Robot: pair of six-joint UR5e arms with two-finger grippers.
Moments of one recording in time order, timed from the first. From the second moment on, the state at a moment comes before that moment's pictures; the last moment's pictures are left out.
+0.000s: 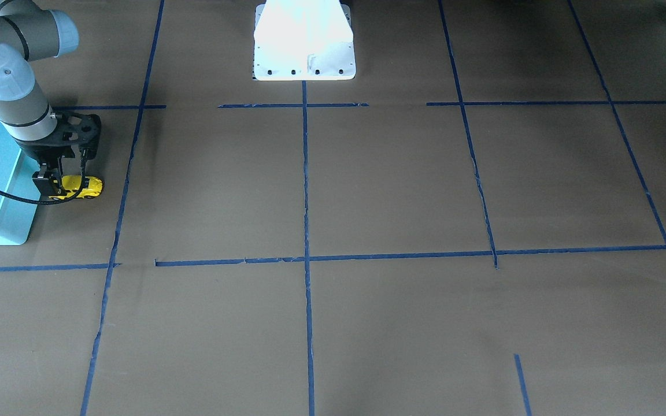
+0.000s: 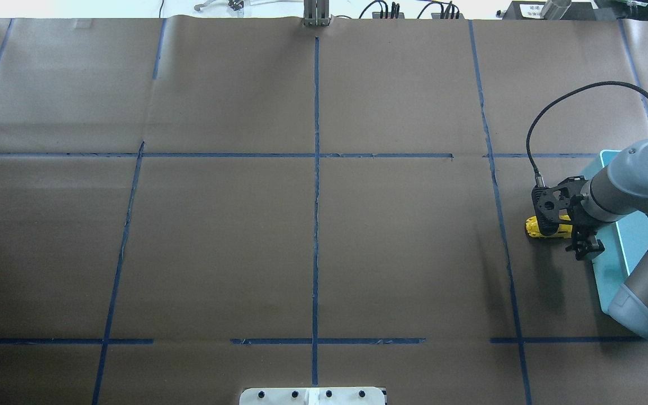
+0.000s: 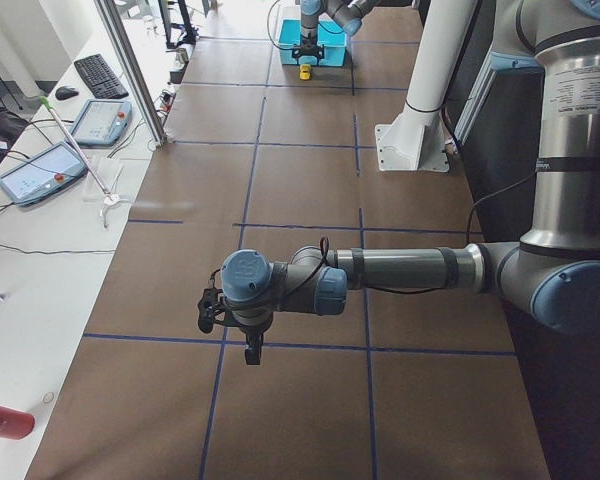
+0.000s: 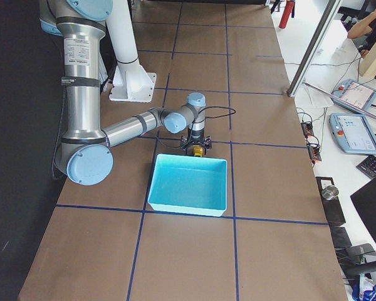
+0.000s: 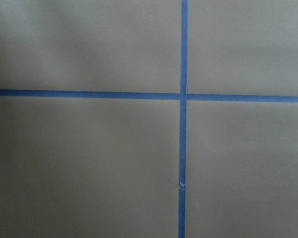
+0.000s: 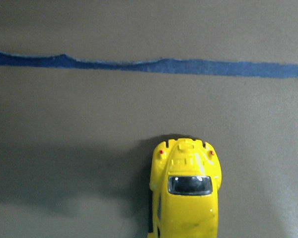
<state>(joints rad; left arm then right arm) -1.60 -1.53 -1.57 -1.67 -2.41 -0.04 0.74 -1.59 1.87 -1.40 1.91 -0.68</state>
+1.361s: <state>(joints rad) -1.59 -1.54 -1.56 -1.67 -2.41 -0.04 0.70 -1.55 1.83 -1.40 1.89 -0.68</state>
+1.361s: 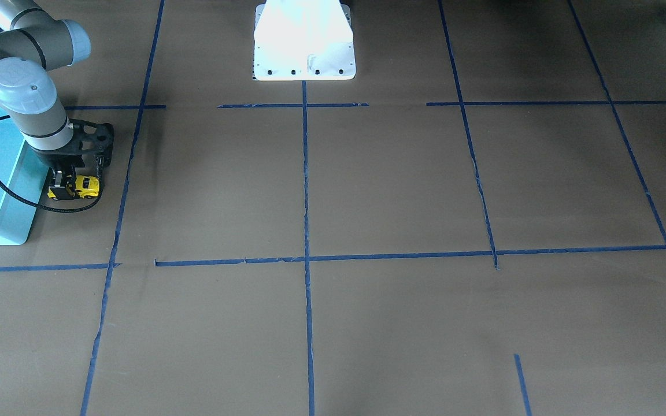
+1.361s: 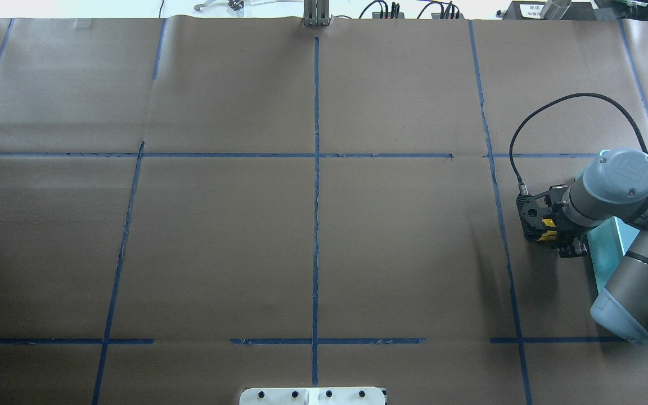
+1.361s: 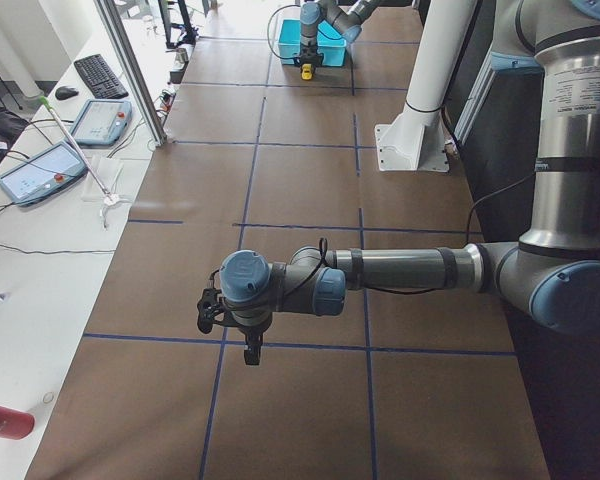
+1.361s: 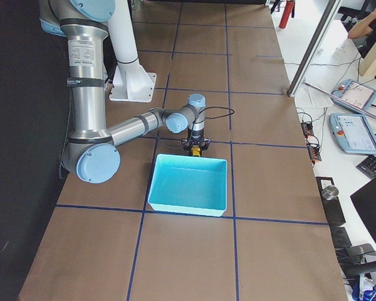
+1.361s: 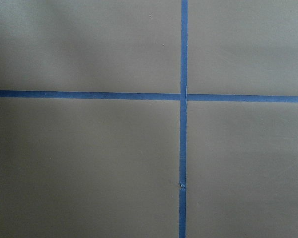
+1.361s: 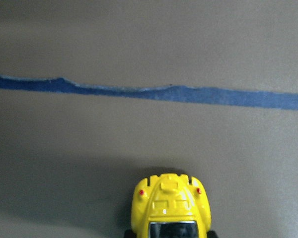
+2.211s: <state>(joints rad) -1.59 -1.55 -1.53 -1.67 -2.41 -0.04 0.84 -1.67 2.10 -1.46 1.96 -0.66</state>
